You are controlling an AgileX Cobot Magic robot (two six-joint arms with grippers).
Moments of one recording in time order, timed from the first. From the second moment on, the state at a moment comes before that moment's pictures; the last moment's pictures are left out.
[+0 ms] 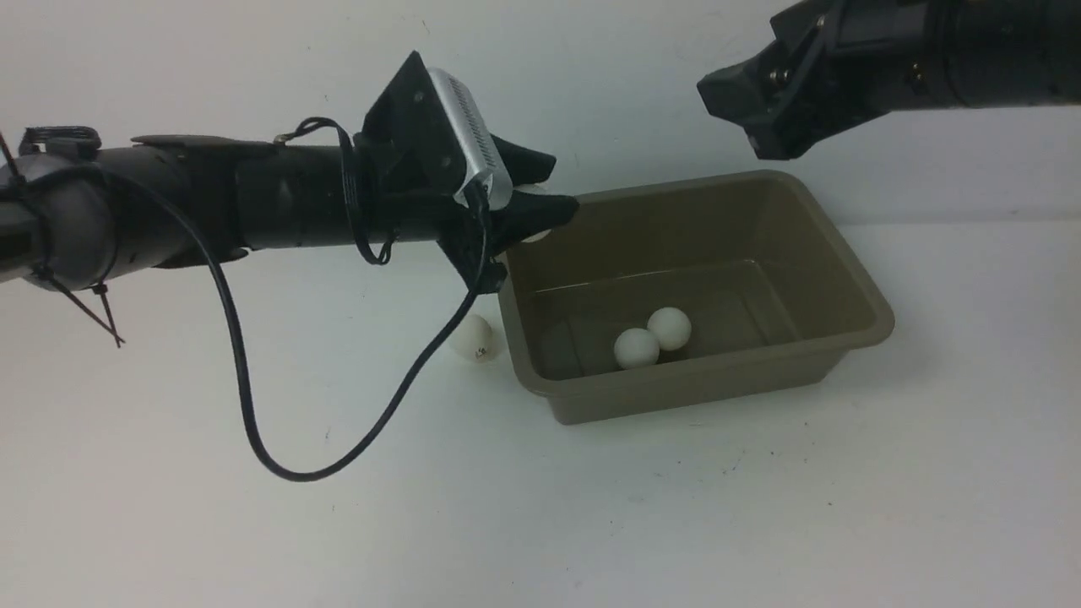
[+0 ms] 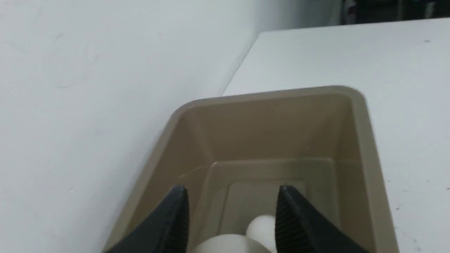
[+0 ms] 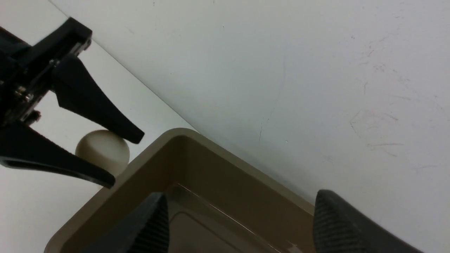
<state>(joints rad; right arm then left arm) 0.38 1.45 -1.35 0.38 0.54 -0.73 -0.20 1.88 -1.29 -1.67 0.84 2.26</state>
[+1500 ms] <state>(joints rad) 0.38 1.45 -1.35 0.38 0.55 -0.73 -0.20 2.01 -1.44 -1.54 0.81 2.05</state>
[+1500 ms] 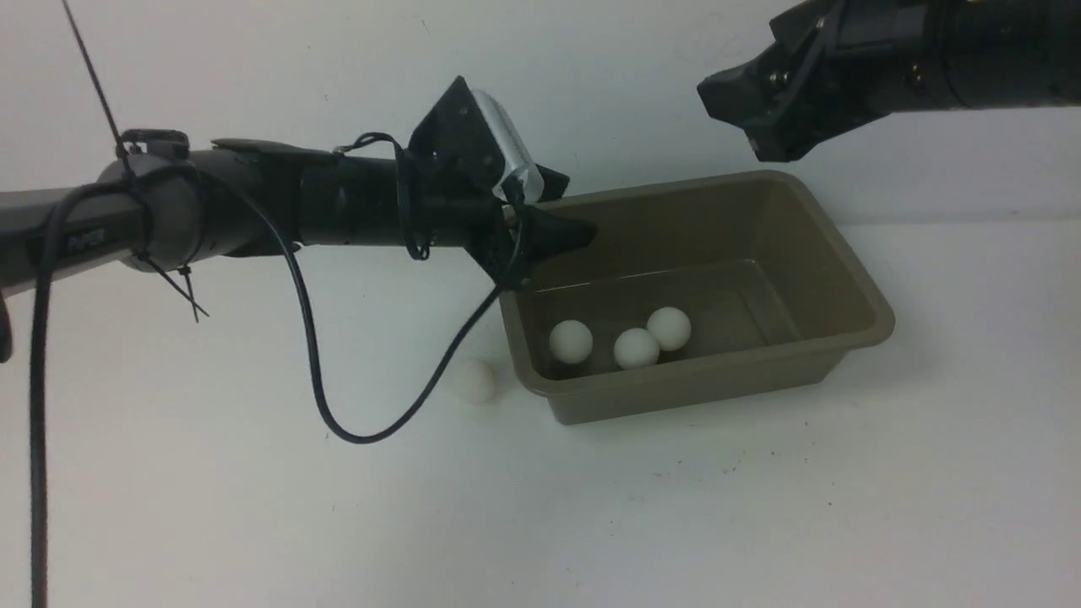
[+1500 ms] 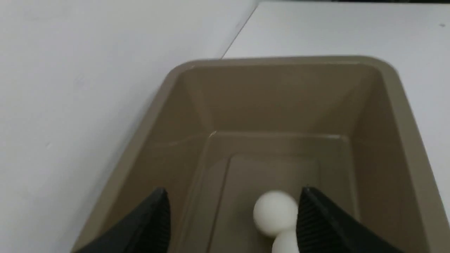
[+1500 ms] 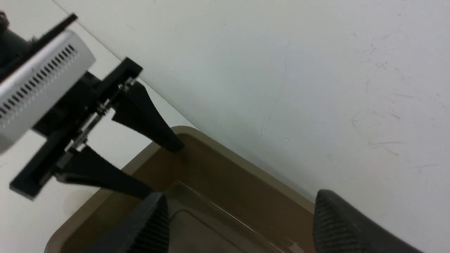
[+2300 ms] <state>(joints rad) 0.38 1.45 -1.35 0.38 0.56 -0.73 -0.13 1.96 -1.44 -0.77 0.97 1.33</state>
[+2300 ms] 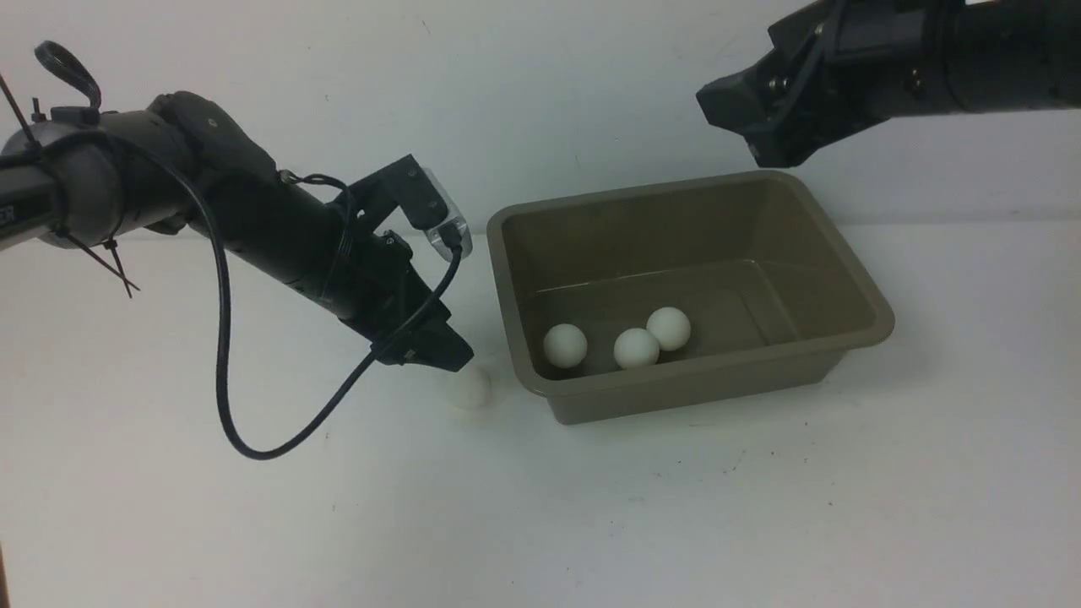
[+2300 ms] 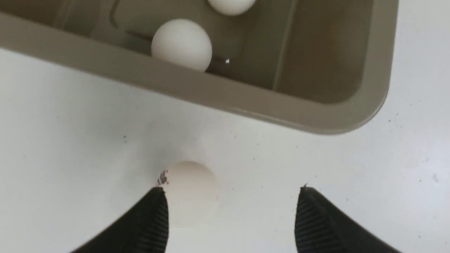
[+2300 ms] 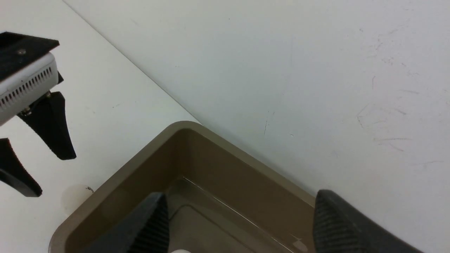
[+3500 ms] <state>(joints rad) 0.38 1.45 -1.35 0.37 0.57 -0.71 -0.18 2.16 -1.44 -0.82 0.82 1.34</state>
